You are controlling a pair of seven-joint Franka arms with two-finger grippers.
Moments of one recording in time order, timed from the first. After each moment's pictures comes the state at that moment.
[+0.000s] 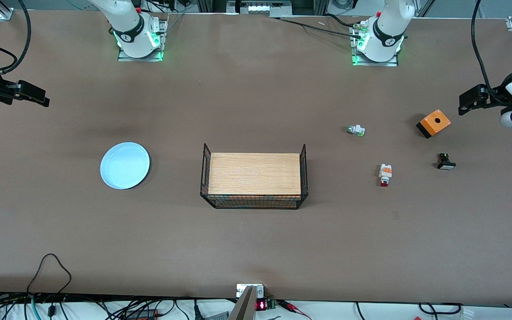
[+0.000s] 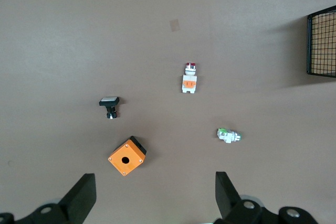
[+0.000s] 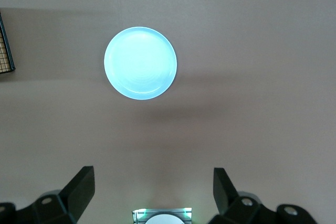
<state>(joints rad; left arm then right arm) 0.02 0.08 -0.04 -1.49 0.06 1.47 0.09 0.10 0.00 -0.15 -1.65 -0.01 1.51 0.00</state>
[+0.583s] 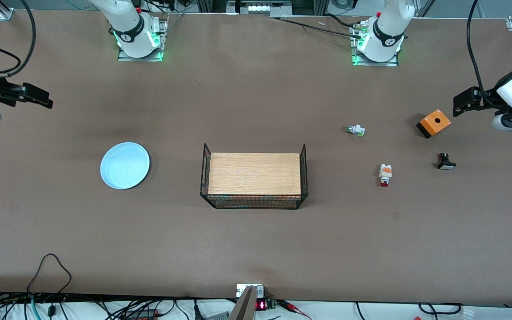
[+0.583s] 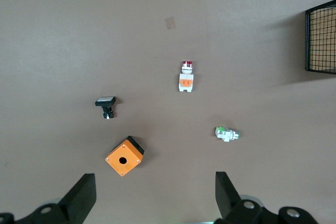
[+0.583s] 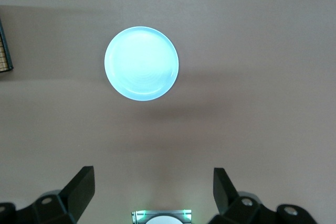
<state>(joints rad) 0.01 0.09 -0.05 -1.49 0.06 1.47 0.09 0.11 0.04 -0.15 -1.66 -0.01 1.55 0.00</state>
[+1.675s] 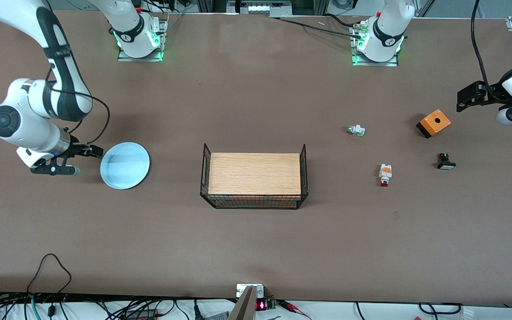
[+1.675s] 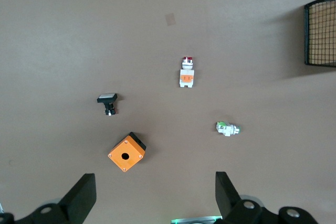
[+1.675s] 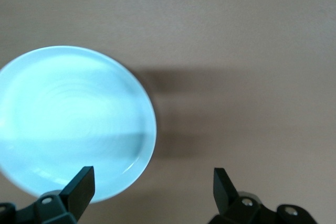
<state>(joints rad) 0.02 0.07 -0.05 -1.49 0.06 1.45 0.13 0.07 0.33 -0.16 -2.08 -0.05 2.34 -0.04</state>
